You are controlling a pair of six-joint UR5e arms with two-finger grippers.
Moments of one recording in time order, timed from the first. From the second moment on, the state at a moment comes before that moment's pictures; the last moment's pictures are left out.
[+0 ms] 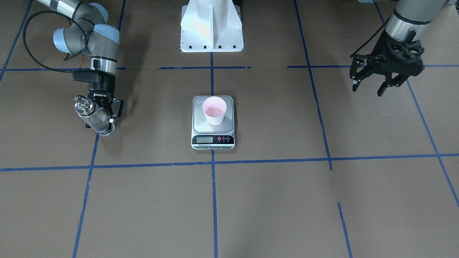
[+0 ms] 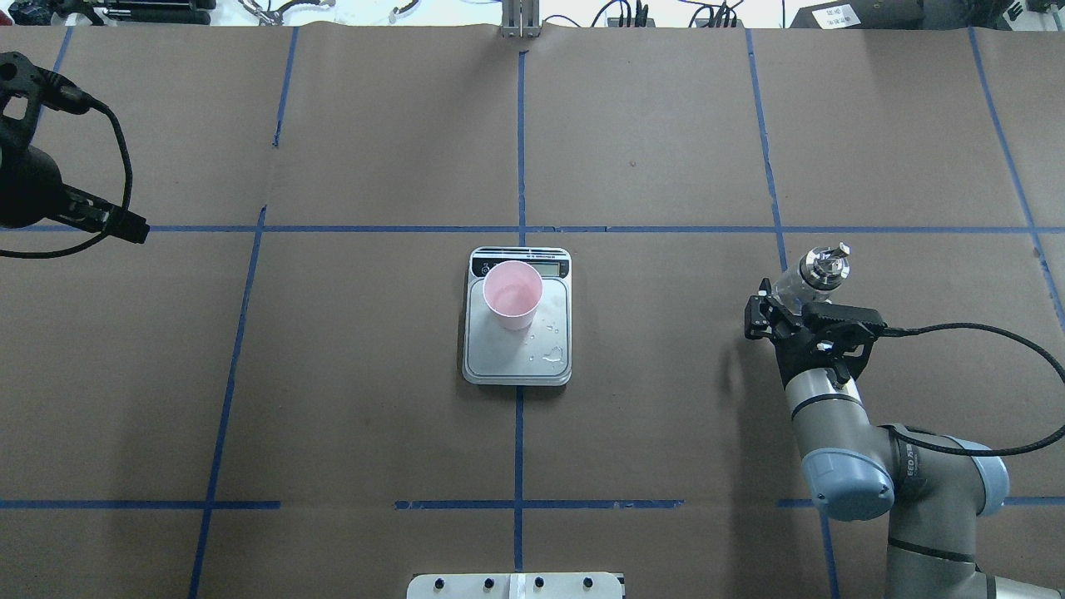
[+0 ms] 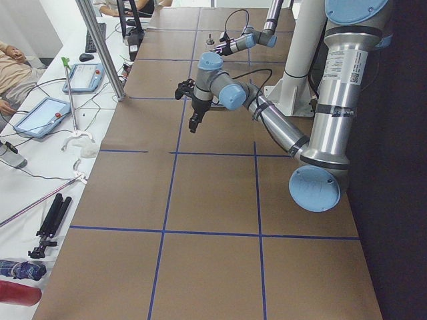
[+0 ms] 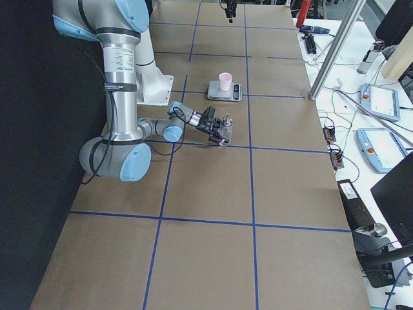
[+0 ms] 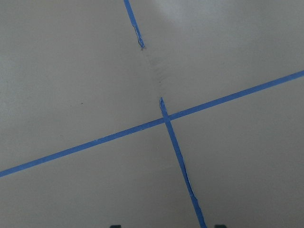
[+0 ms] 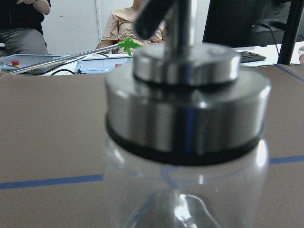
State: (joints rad) left arm -0.97 -1.70 -2.15 -1.57 -2.02 -0.55; right arm 0.26 -1.54 1.72 -0.96 0.64 1.52
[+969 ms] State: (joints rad) left arm -0.97 -1.70 -2.15 -1.57 -2.01 -0.55; right arm 0.23 -1.53 1.72 -0.96 0.57 1.53
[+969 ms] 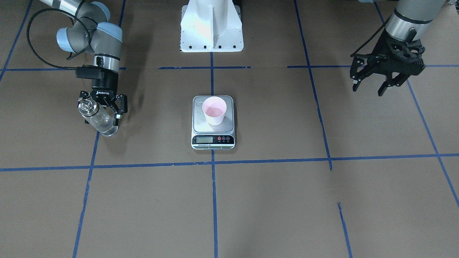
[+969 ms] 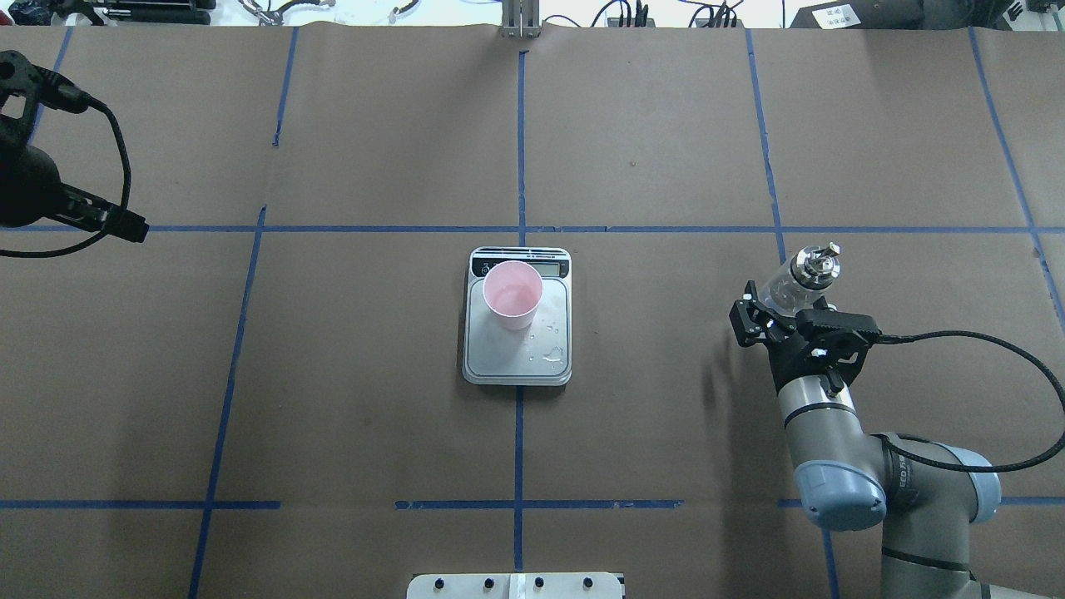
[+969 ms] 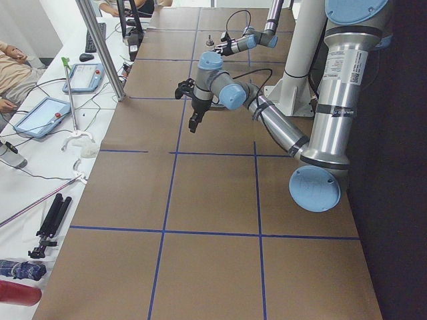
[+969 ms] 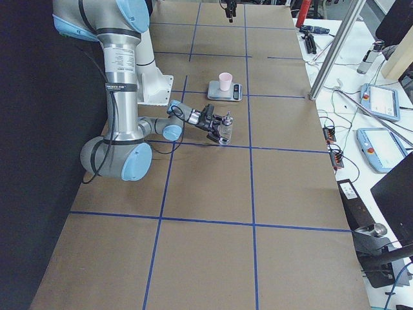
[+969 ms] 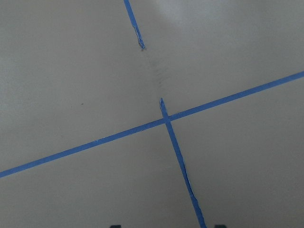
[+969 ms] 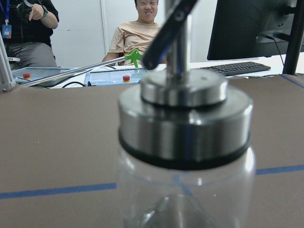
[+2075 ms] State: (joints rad) left arm -0.97 -1.70 -2.14 -1.57 -2.02 -0.55; right arm 0.11 -1.83 1.87 -0.76 0.61 1.51
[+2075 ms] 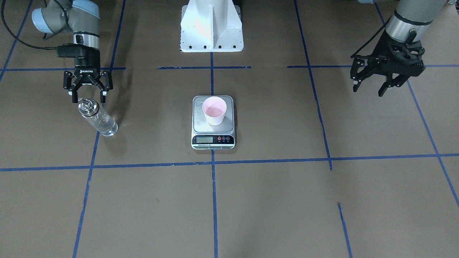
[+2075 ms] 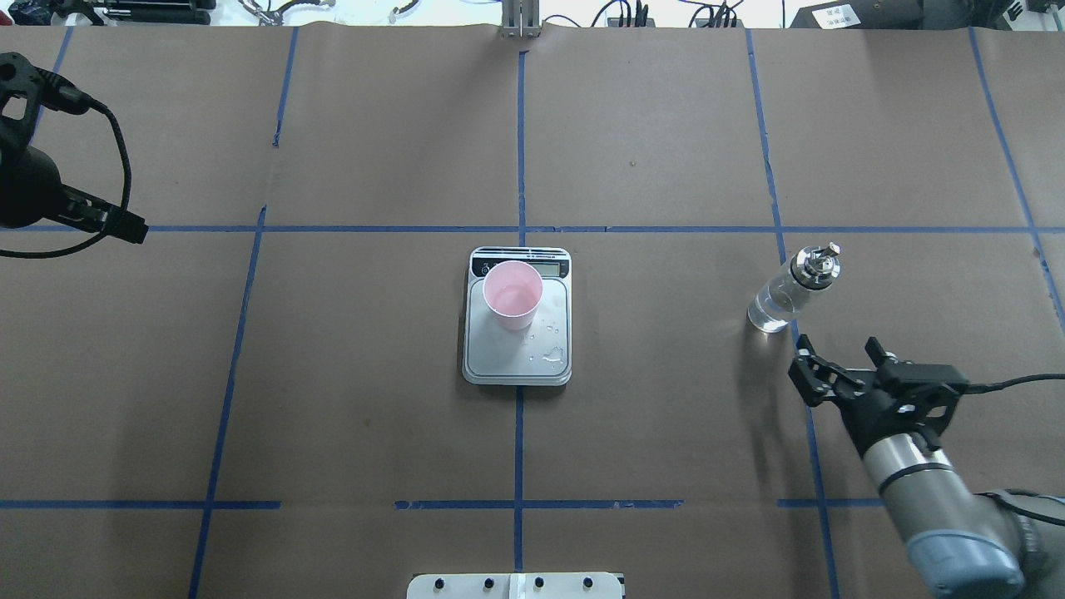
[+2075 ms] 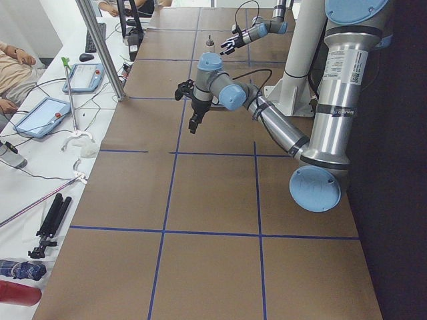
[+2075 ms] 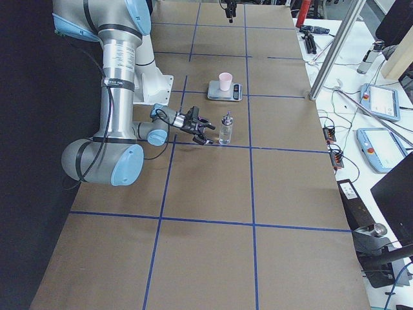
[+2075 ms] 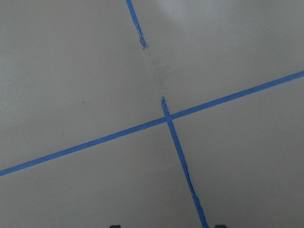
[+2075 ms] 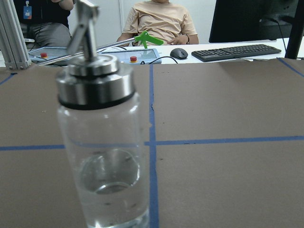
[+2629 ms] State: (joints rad) left arm -0.97 -1.71 -2.14 -1.57 -2.03 -0.58; right arm 0.19 -1.97 1.88 -0.56 0.84 1.32
